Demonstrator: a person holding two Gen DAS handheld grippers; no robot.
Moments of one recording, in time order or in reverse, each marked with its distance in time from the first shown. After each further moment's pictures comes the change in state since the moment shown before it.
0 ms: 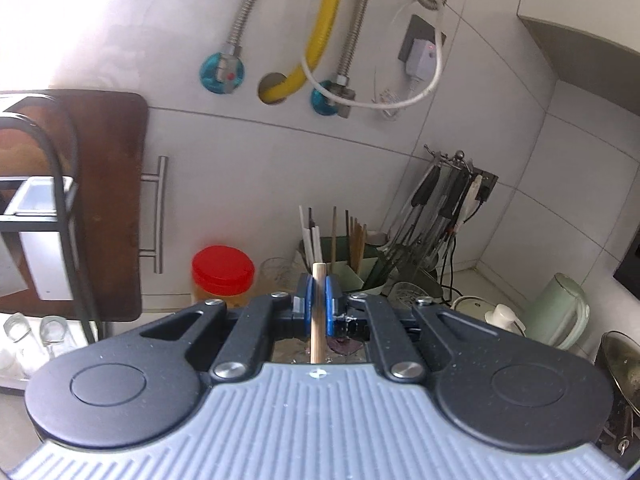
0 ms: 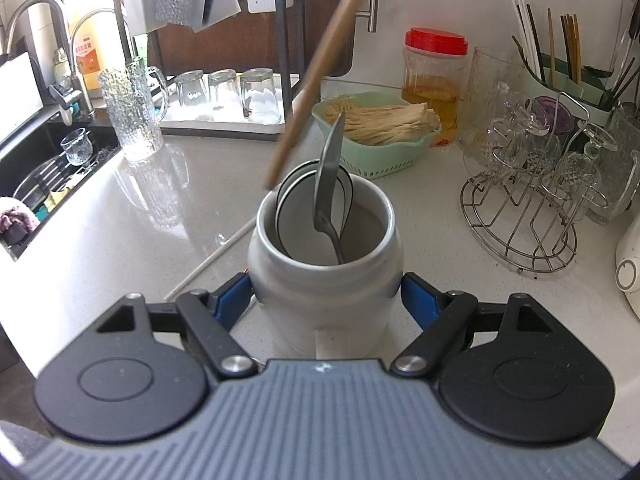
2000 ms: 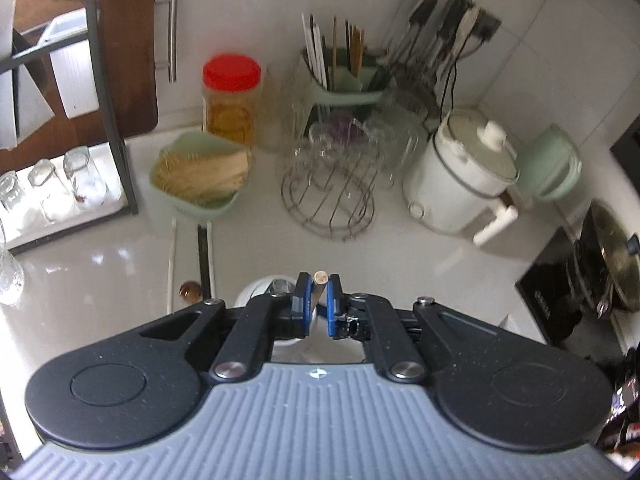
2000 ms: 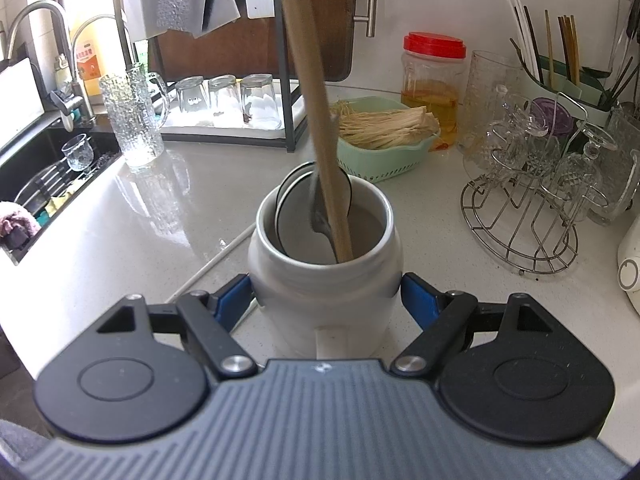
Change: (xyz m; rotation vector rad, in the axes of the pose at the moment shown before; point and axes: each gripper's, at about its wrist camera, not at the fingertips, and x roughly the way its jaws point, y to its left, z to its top) left arm -0.060 0.001 -0.066 0.014 0.538 0.012; right arm 0.000 0.000 -0.002 0.008 -0.020 0.000
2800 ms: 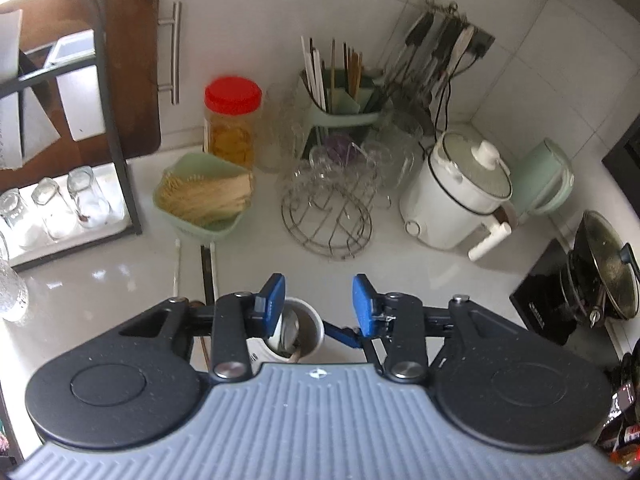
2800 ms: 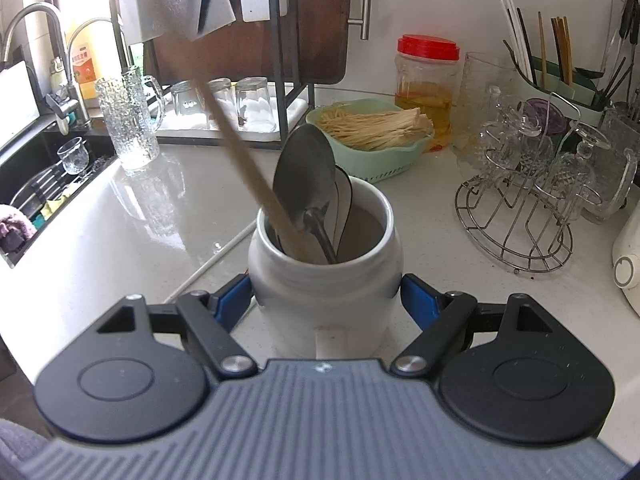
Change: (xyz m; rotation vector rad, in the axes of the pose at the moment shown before) left arm -0.018 0.010 0.009 -0.004 -0.072 -0.025; right arm -0.003 -0.002 -0.002 0.011 -0.010 -0.019
